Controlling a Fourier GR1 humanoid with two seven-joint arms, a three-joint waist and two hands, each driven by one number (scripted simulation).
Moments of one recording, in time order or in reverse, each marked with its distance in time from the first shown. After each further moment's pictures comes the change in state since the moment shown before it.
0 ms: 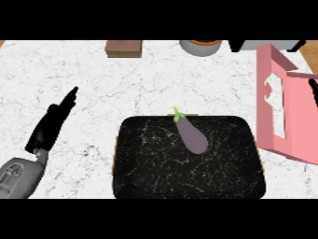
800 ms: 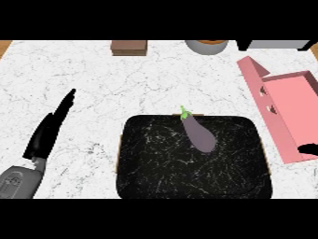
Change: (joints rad) left arm 0.058 -0.009 0.013 -0.019 -0.061 0.023 -0.193; right arm -0.023 -0.371 0.089 0.009 0.299 0.213 0.032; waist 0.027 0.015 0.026
